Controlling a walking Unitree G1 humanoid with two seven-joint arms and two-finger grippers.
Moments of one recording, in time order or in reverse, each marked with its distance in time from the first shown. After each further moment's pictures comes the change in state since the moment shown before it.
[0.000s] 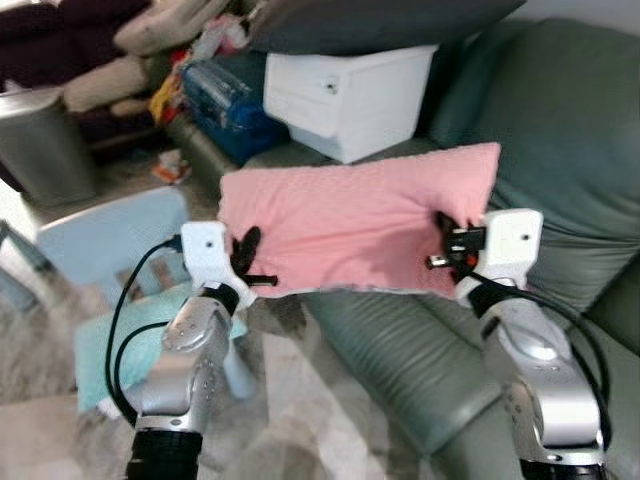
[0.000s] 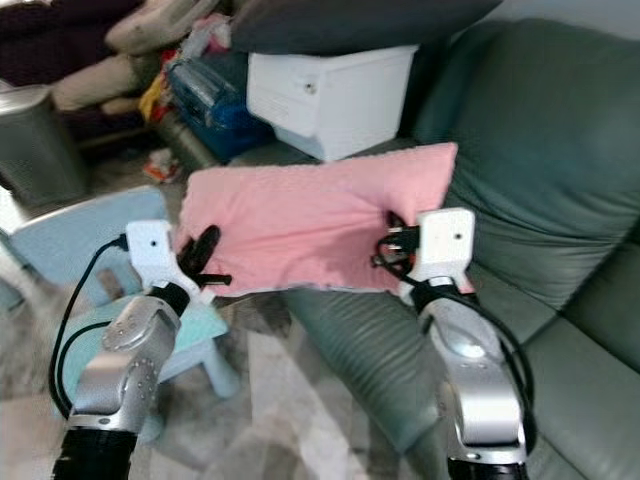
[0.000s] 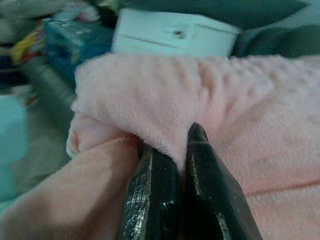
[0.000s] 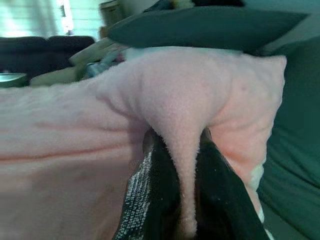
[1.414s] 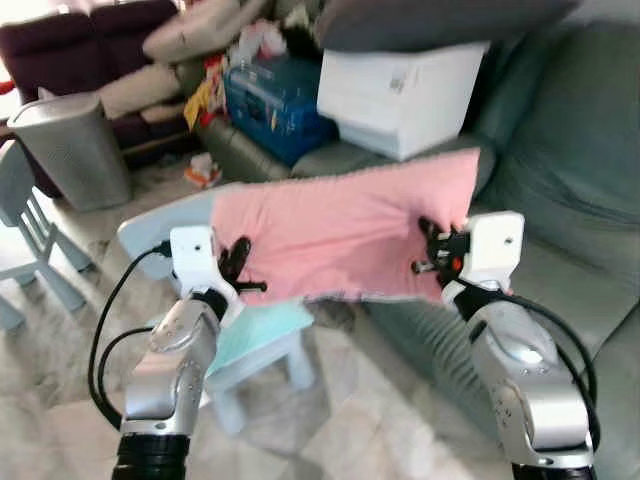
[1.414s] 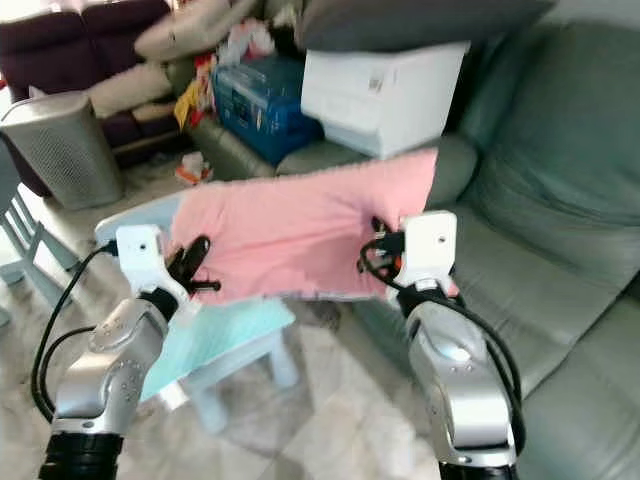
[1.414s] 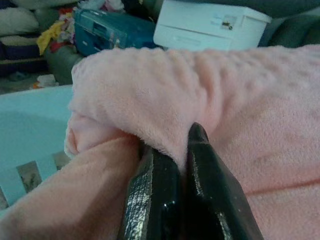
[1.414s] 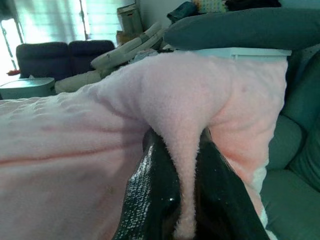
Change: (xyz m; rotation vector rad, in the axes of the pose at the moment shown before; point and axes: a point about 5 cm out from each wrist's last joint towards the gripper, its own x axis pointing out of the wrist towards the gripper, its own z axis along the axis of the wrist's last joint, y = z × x) left arm -0.005 0.004 -0.001 -0.014 0.065 -0.015; right arm 0.000 0.009 -0.001 0.009 0.002 0.025
